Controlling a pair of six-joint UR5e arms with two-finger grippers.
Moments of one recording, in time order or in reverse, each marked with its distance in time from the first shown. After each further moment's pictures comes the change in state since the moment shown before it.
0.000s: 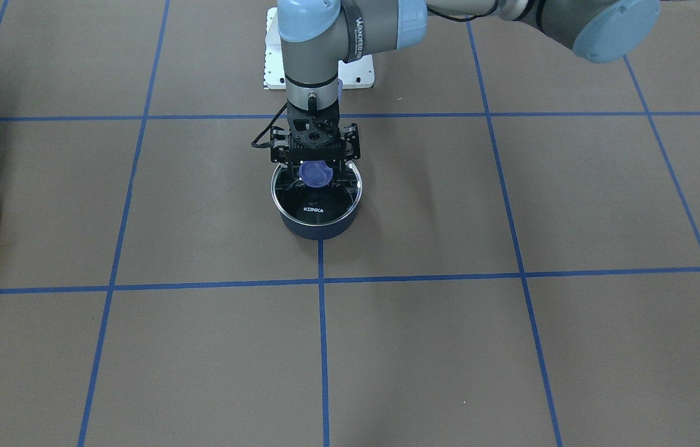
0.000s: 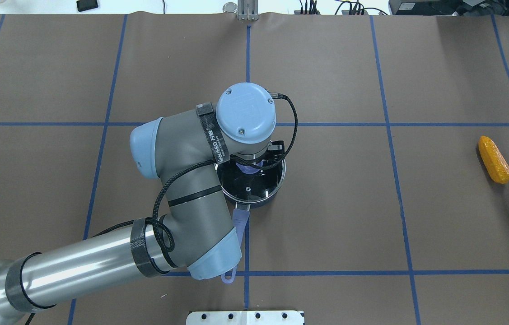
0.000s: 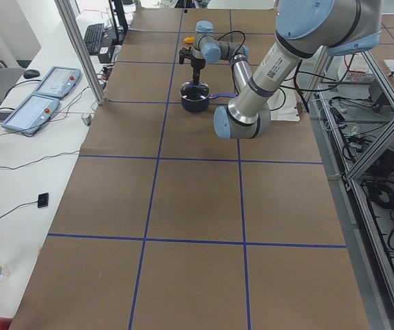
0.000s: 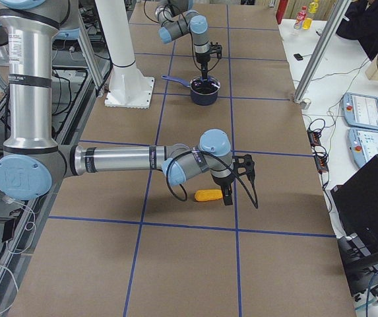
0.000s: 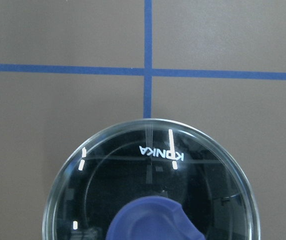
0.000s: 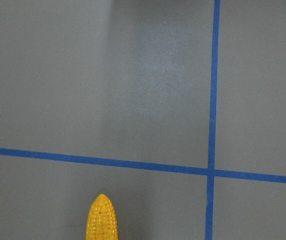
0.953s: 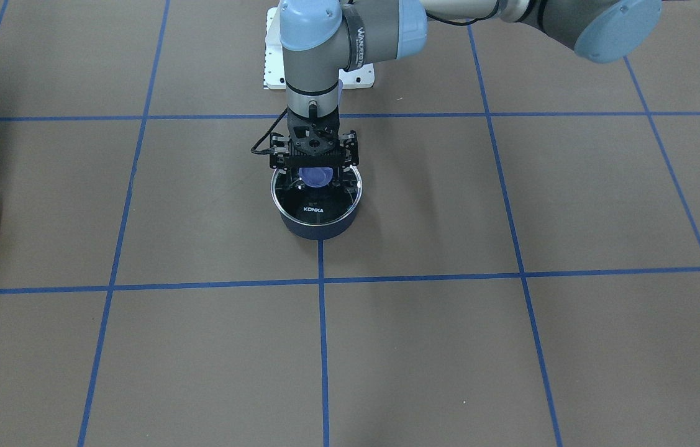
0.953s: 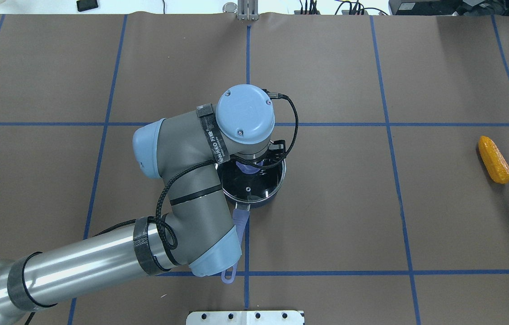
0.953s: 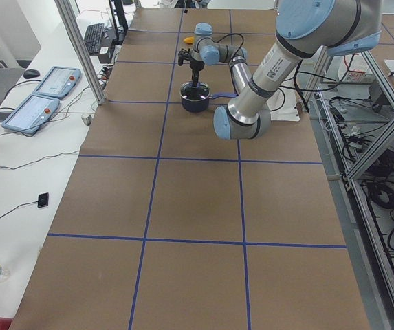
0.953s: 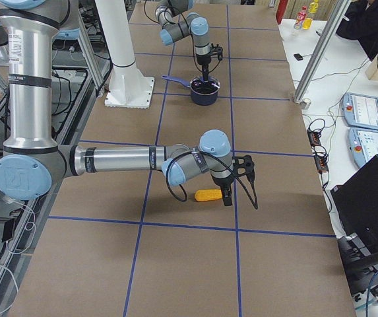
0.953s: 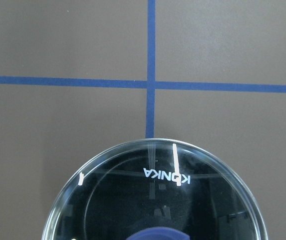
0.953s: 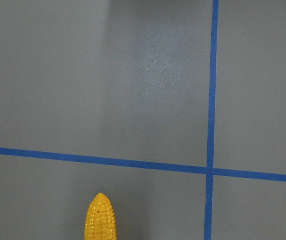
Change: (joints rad) left arm 0.005 0.004 0.023 -0.056 0.000 -0.011; right arm 0.000 -0.001 -0.003 -0.001 -0.001 0.000
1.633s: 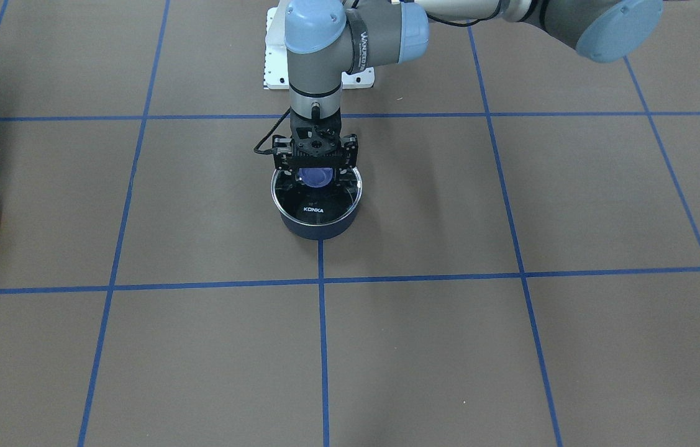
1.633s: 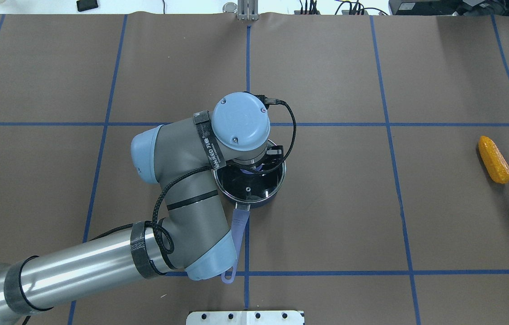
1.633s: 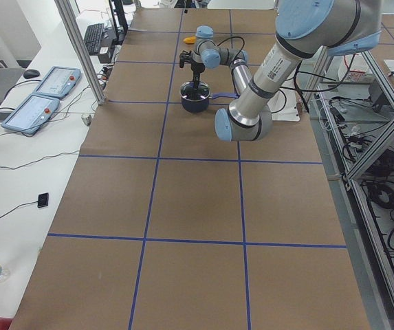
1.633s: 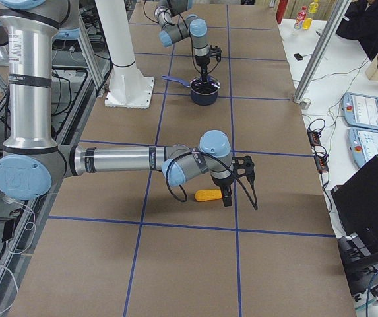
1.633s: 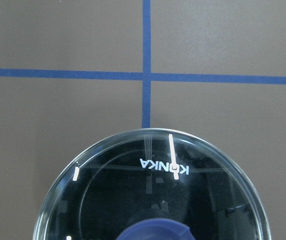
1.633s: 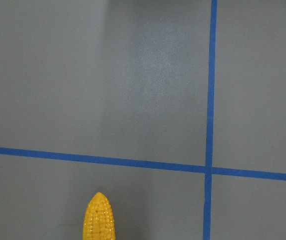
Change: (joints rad) left arm 0.009 0.023 -0.002 -0.037 0.000 -0.002; right arm 0.000 -0.001 -0.003 0.000 0.000 0.000
